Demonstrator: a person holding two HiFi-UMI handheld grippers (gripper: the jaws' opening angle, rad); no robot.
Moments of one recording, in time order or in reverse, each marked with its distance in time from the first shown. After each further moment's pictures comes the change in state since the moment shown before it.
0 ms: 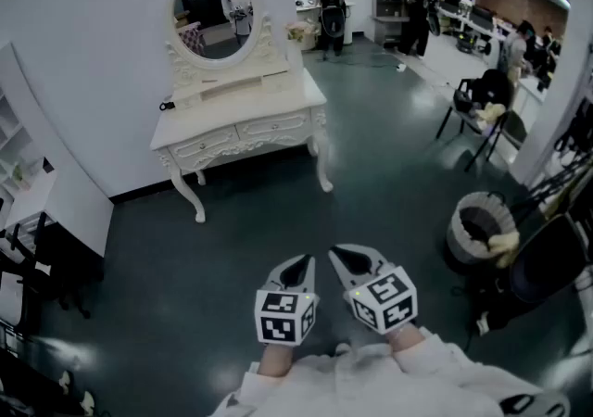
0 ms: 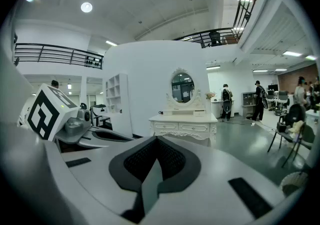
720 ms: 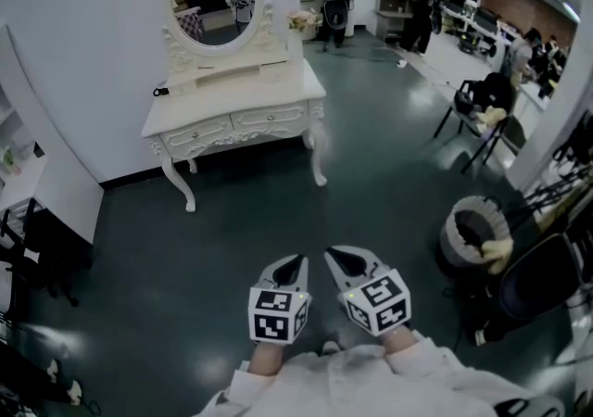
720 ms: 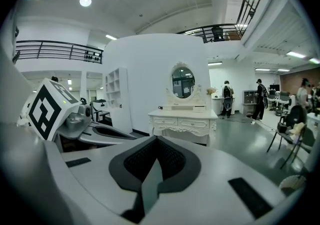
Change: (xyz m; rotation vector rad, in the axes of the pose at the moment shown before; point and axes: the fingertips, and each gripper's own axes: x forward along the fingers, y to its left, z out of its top) left arm 0.023 0.015 -0.009 -0.006 0.042 -0.005; right arm 0.022 -0.014 -0.015 -0.021 0.045 0.017
